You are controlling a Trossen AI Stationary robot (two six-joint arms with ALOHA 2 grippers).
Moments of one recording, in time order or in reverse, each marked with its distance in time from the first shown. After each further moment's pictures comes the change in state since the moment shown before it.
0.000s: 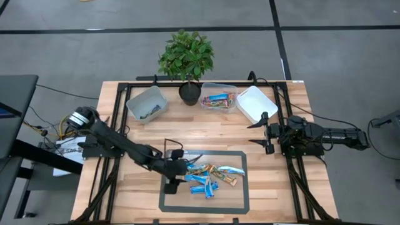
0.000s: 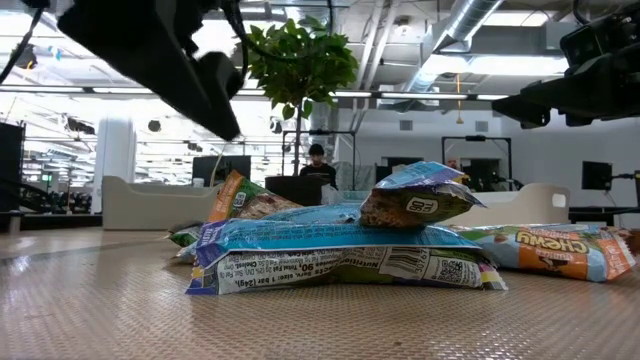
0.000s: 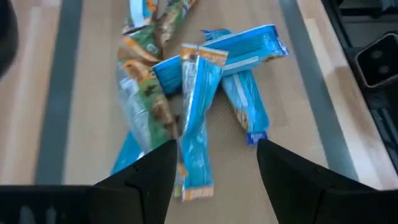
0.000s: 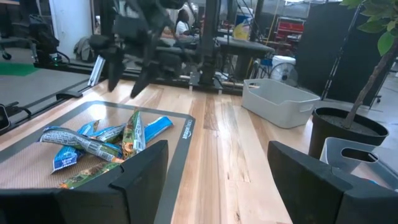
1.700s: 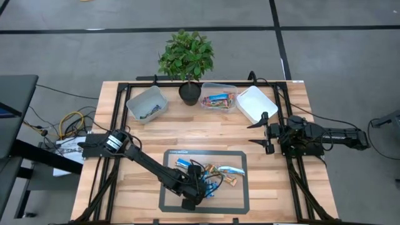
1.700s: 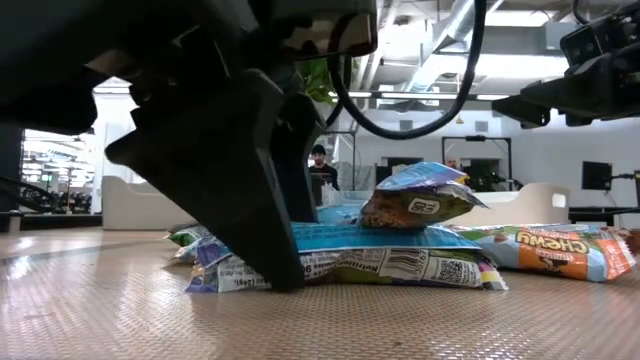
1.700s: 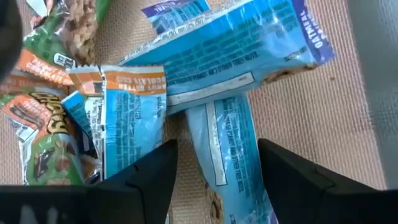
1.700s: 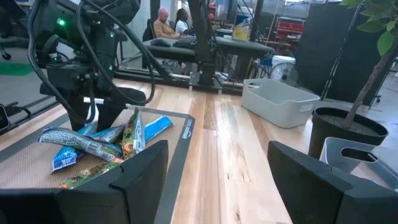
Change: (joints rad) left arm -0.059 0.516 0.530 -0.313 -0.109 0.018; right arm 0.000 0.000 0.000 0.000 0.001 0.000
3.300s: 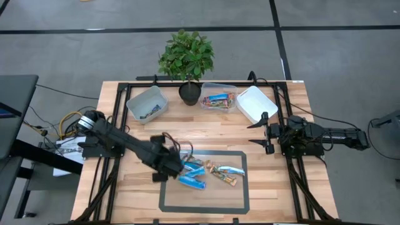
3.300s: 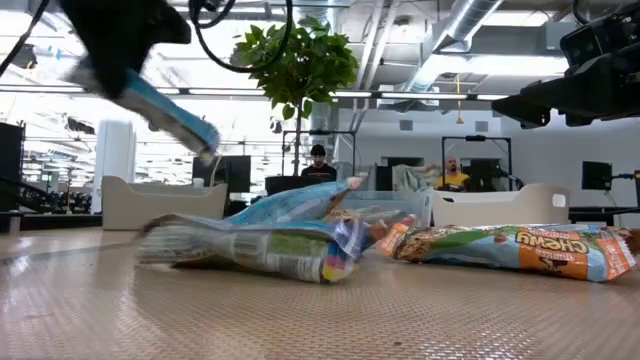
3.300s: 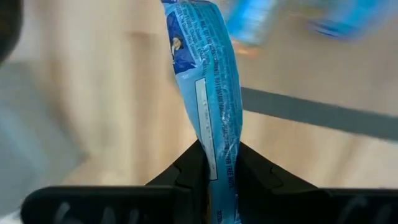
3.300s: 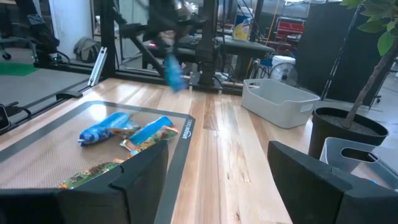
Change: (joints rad) left arm 0.100 -0.409 0.000 -0.960 0.046 -0.289; right arm 0.000 0.000 0.000 0.000 0.000 0.000
